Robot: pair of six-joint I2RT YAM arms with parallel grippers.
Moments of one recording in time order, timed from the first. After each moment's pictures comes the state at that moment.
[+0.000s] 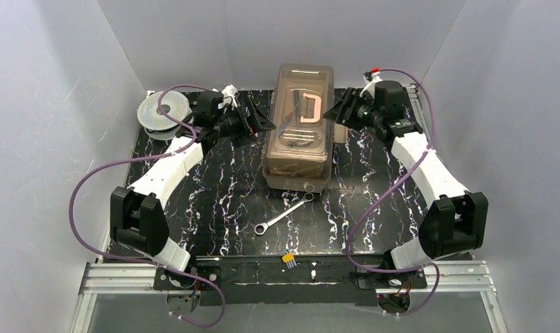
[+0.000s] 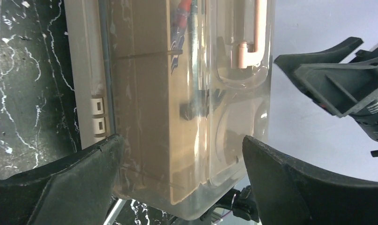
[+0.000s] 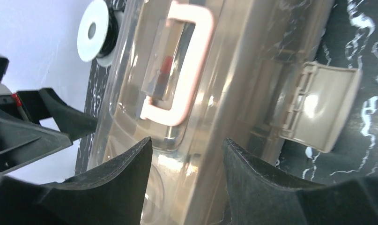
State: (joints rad) left arm -0.33 1.53 1.28 -0.32 0.49 -0.76; right arm 0.23 1.48 1.29 -0.28 -0.41 0.57
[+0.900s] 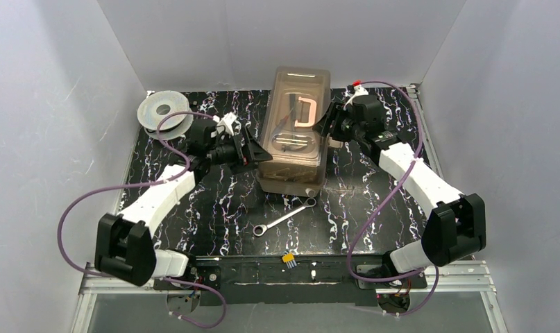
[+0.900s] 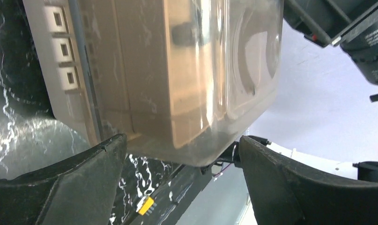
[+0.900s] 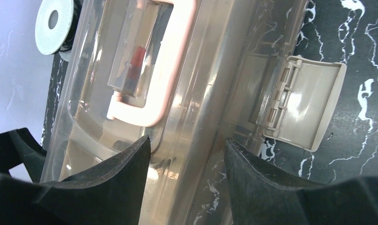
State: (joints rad) left arm -0.33 1.33 0.95 -0.23 0.65 -0.76; right arm 0.41 1.44 1.18 -0.24 -0.16 0.54
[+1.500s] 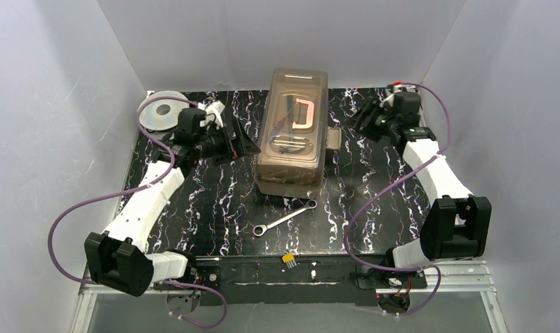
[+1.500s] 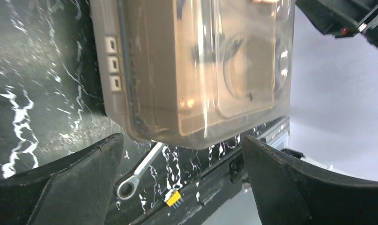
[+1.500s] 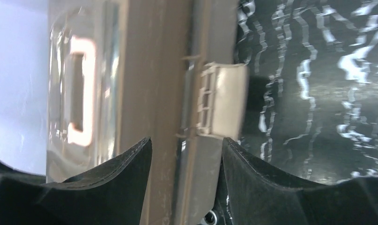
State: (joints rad) left arm -0.30 1.24 1.13 -0.57 0.47 -0.58; right arm 0.12 1.45 1.18 -0.30 -0.39 0.59
